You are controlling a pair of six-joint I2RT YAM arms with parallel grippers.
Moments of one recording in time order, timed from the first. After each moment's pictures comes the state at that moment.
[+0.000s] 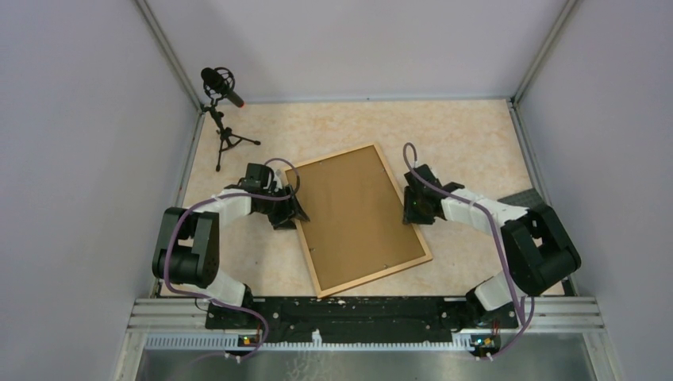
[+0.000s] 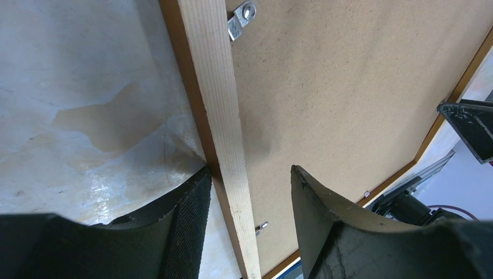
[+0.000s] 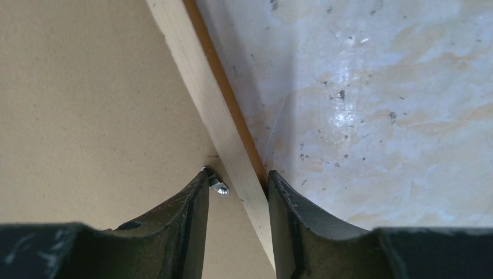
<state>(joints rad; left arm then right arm) -0.15 1.55 0.76 -0.35 0.48 -0.55 0.52 1.51 0.82 -0.44 0.11 0.51</state>
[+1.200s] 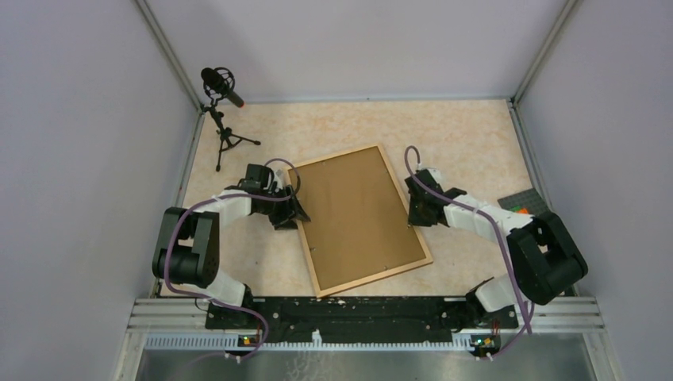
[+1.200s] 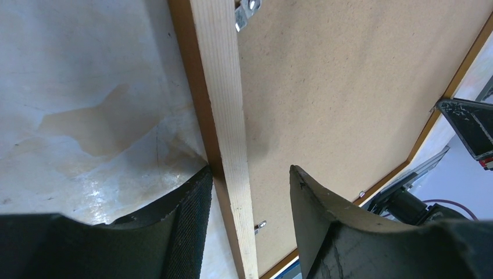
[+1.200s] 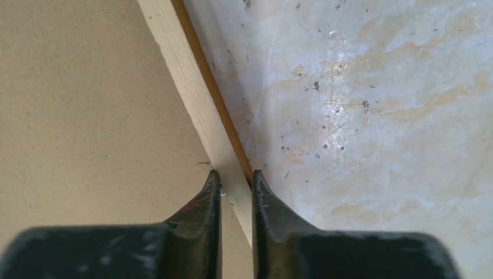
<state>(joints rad) -0.15 1.55 0.75 -0.33 0.51 -0.55 0.54 1.45 0.76 -0.40 0.23 0.60</state>
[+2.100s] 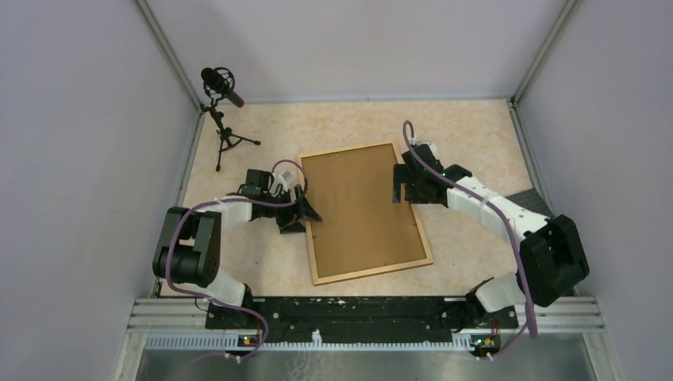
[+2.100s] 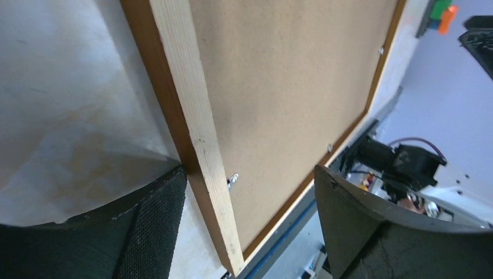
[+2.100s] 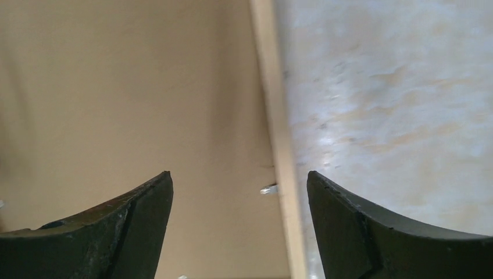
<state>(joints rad) -0.15 1.55 0.68 -0.19 0.75 -0.52 0.55 1.44 1.05 -0.61 0.31 0.46</state>
